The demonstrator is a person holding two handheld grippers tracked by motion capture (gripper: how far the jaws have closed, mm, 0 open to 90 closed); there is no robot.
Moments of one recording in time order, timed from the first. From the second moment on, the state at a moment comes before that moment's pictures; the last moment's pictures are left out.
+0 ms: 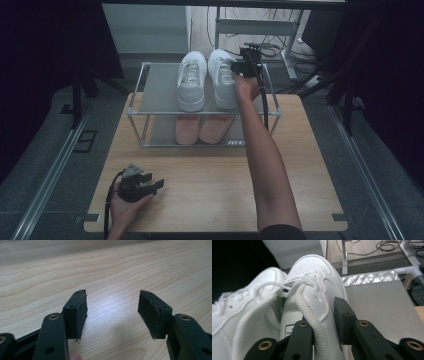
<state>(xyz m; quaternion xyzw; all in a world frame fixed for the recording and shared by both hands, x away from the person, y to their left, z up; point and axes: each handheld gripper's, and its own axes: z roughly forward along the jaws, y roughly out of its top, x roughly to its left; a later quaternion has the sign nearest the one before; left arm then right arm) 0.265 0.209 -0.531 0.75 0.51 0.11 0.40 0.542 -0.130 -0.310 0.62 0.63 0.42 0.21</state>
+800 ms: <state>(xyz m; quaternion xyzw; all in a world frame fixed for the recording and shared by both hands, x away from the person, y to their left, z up) 0.264 0.207 -0.531 0.75 0.51 0.11 0.40 0.484 -0.181 -0.286 0.52 0.66 0.49 0.22</state>
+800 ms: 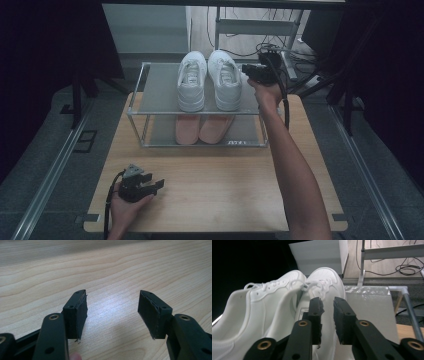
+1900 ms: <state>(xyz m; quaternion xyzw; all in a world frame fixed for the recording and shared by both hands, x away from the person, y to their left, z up) 0.264 0.200 -0.534 0.76 0.51 0.11 0.39 0.461 -0.207 -0.357 0.51 0.70 0.46 0.18</state>
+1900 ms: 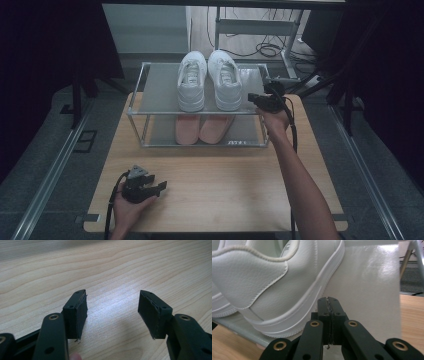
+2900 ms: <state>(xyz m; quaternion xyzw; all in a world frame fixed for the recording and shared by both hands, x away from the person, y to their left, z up) 0.264 0.200 -0.535 0.77 0.50 0.11 0.39 0.453 -0.169 -0.358 0.49 0.72 0.47 0.16</state>
